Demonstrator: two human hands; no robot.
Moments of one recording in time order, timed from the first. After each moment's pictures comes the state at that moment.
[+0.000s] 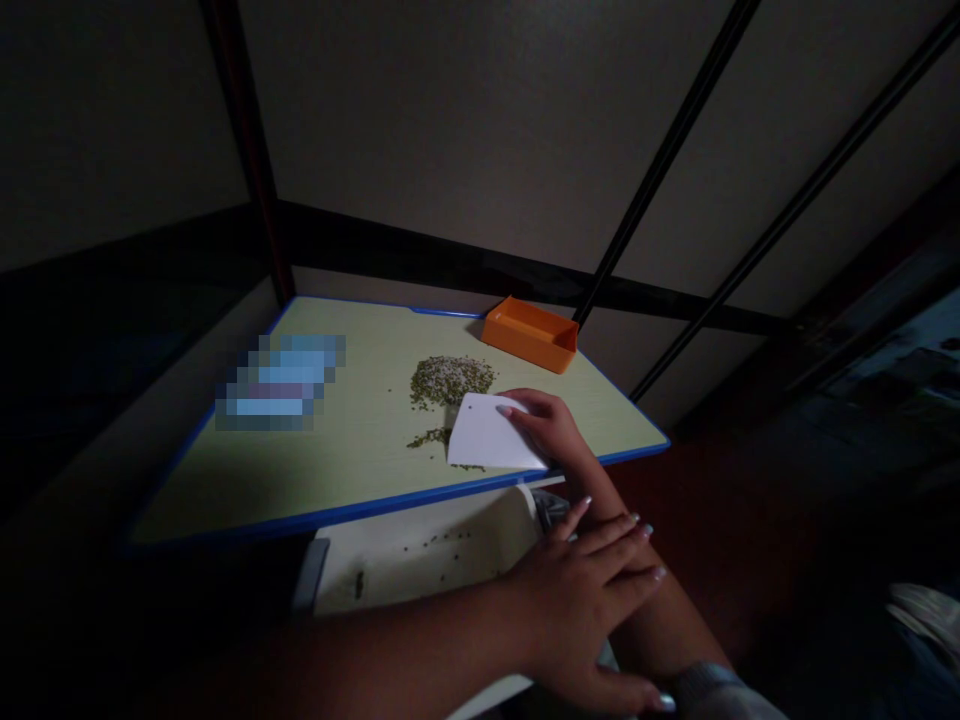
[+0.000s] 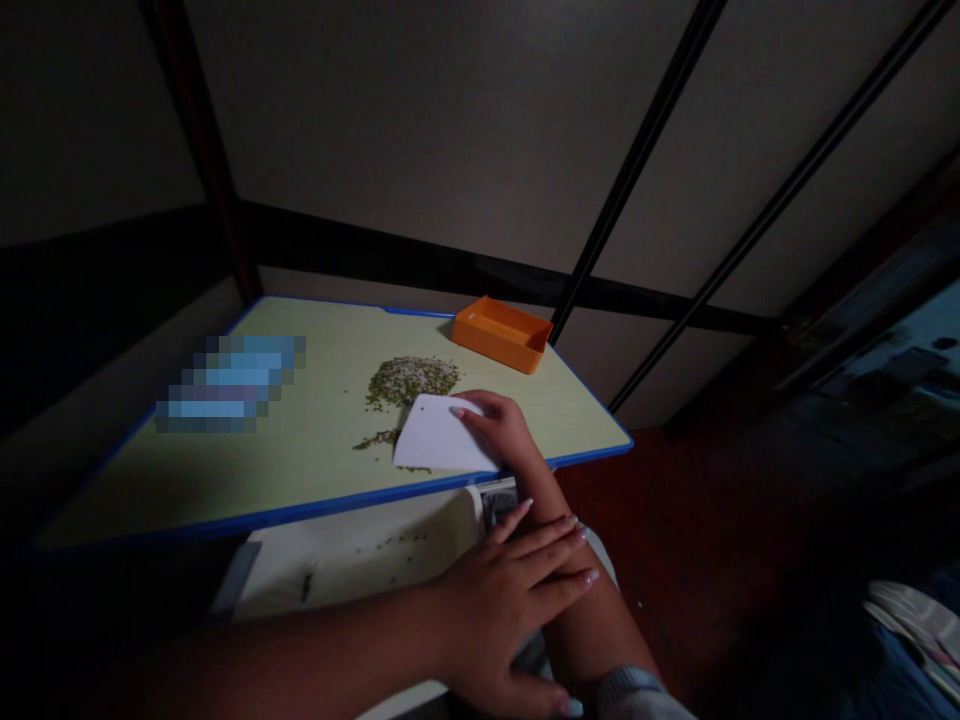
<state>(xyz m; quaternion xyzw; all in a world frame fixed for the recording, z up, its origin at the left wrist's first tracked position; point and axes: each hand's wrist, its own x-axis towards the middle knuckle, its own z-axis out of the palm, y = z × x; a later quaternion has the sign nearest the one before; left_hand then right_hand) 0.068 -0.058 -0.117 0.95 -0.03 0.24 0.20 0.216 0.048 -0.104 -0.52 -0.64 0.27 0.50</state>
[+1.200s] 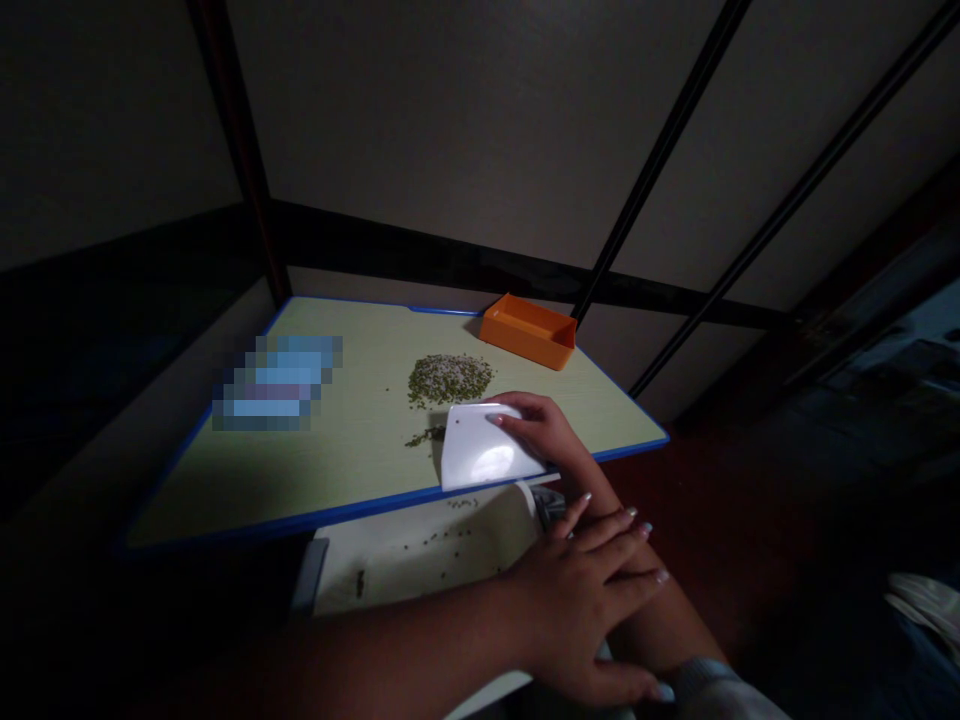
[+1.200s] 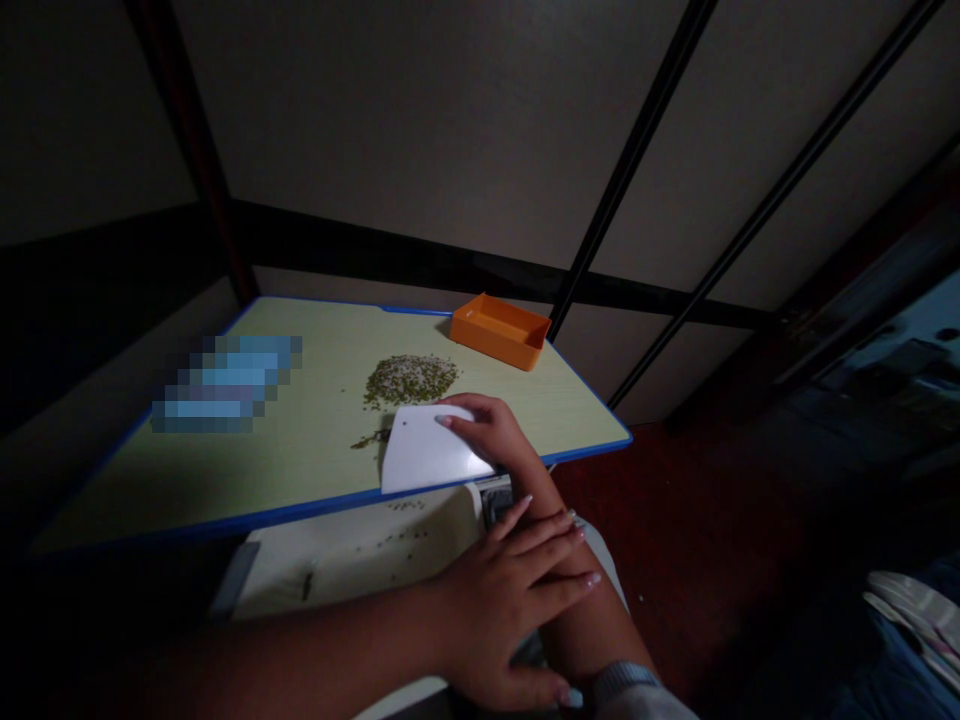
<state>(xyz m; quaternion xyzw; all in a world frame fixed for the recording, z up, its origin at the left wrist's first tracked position) 0.067 -0.058 -0.114 0.95 -0.03 0.23 0.19 0.204 0.040 -0.098 -0.48 -0.65 0.32 0.49</state>
